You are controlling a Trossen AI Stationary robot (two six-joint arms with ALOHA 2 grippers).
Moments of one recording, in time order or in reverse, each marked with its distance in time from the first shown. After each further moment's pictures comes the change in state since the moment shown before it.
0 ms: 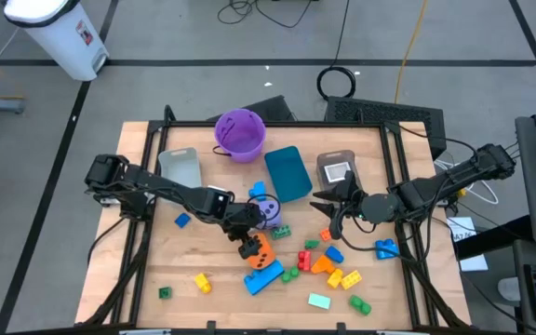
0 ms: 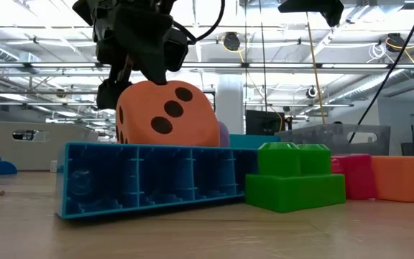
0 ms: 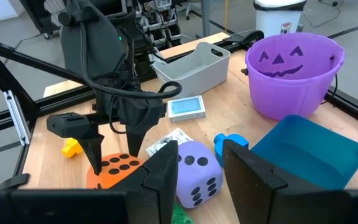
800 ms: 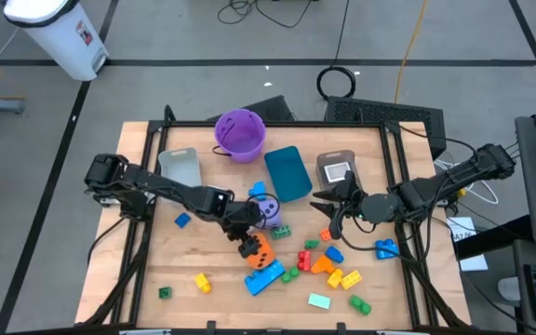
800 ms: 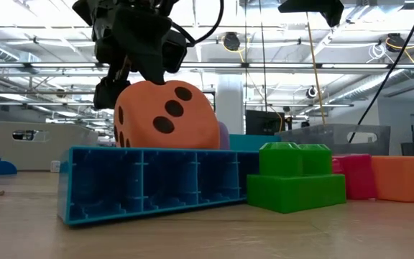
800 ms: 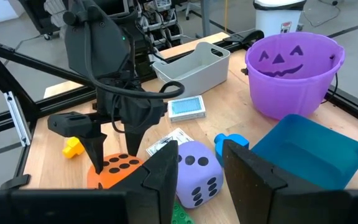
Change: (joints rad) left arm 0.014 -0.013 -0.002 0.016 0.003 -0.009; right arm 0.000 0.000 0.000 0.000 0.000 0.003
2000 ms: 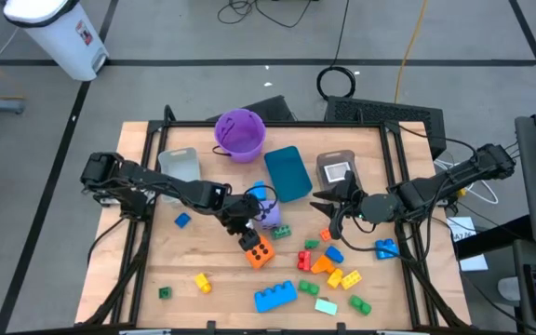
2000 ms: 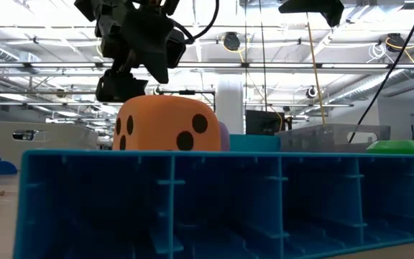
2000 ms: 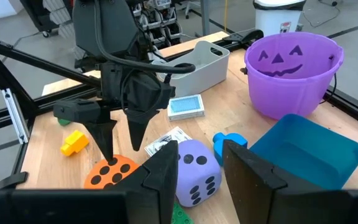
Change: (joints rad) left arm 0.038 -0.046 0.001 0.009 -0.037 -0.019; right arm 0.000 0.000 0.001 -0.008 0.000 -0.007
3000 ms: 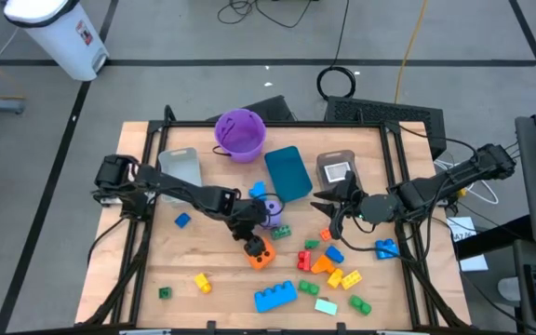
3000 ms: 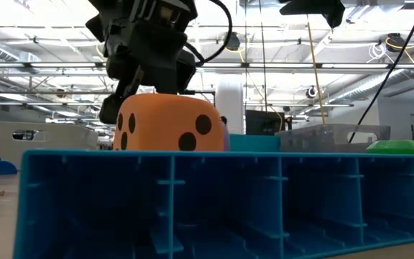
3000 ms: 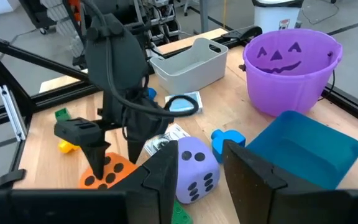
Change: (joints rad) left arm 0.001 0.139 0.003 0.089 0.122 0.002; right arm 0.000 0.000 -0.001 -0.016 0.000 0.008
